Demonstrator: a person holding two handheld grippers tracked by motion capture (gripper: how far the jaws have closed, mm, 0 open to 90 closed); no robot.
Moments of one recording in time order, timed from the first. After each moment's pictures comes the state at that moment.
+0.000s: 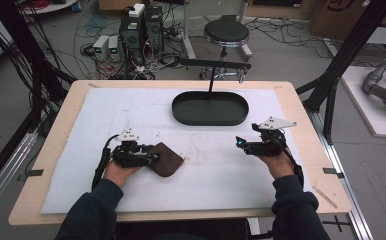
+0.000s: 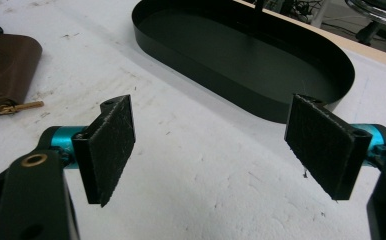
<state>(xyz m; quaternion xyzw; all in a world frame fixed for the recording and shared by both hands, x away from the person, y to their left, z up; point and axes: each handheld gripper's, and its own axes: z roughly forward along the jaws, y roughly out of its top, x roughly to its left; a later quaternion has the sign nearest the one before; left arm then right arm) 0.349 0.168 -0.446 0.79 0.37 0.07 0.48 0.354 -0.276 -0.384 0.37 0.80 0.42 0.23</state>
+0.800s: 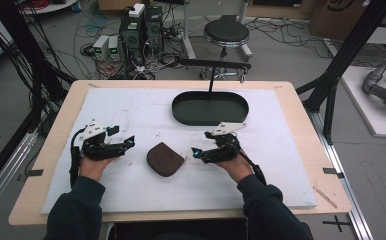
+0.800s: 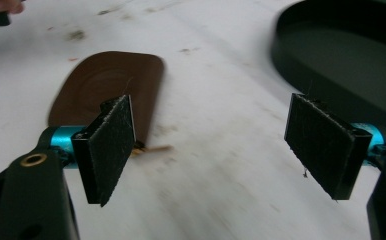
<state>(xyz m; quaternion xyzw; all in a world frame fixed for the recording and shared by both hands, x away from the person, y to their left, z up) 0.341 0.240 -0.416 0.72 0.41 0.23 0.52 0.359 -0.157 -0.408 0.28 0.84 0.46 0.12</state>
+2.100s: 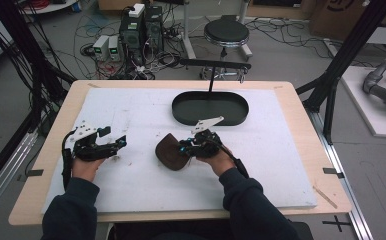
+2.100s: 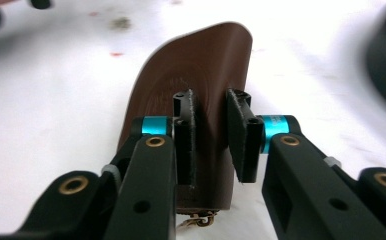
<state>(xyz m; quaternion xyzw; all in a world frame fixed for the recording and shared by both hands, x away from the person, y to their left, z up) 0.339 0.256 -0.420 0.70 0.42 0.24 0.52 0.374 -0.118 -0.406 0.24 0.87 0.43 0.06</state>
